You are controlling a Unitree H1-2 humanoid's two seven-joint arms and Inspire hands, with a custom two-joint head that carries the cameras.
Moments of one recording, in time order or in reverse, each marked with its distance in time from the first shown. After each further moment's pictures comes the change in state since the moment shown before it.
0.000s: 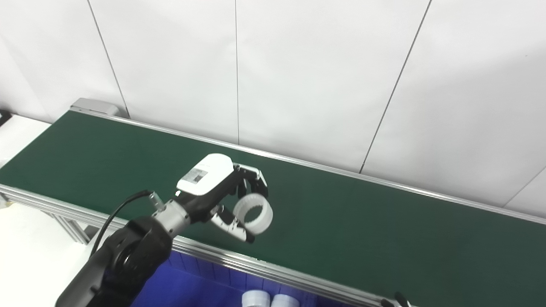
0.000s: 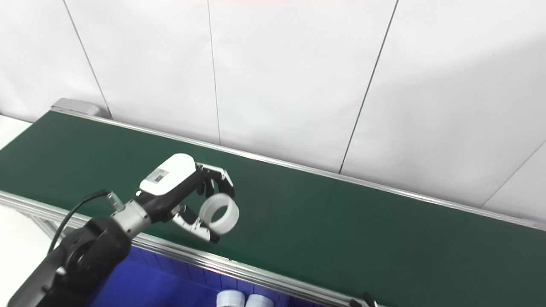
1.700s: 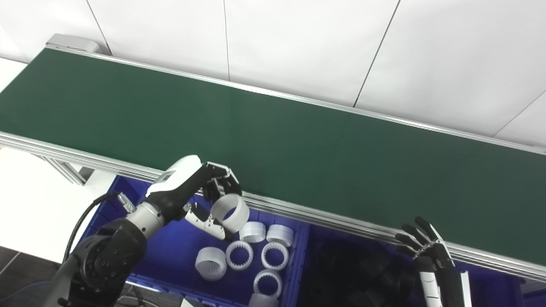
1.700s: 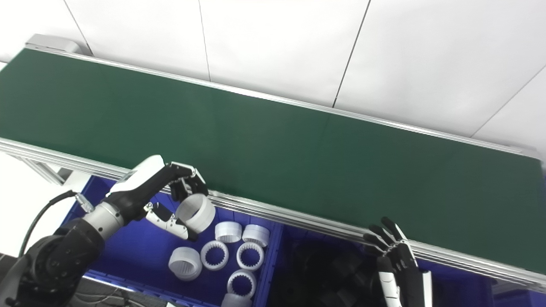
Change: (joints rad) left arm 0.270 -0.061 0.017 -0.024 -0.063 0.182 -0.110; right arm 0.046 -0.057 -0.080 -0.168 0.099 0.000 0.056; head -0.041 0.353
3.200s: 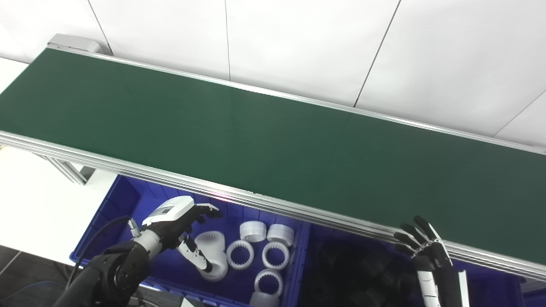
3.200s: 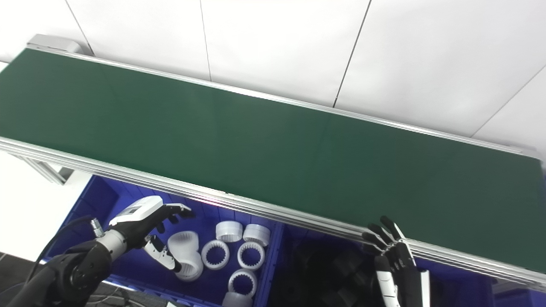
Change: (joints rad) left arm 0.020 0.032 -0.102 0.154 0.178 0.103 -0.037; right arm -0.005 0.010 0.000 0.008 0.002 0.000 0.004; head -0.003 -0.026
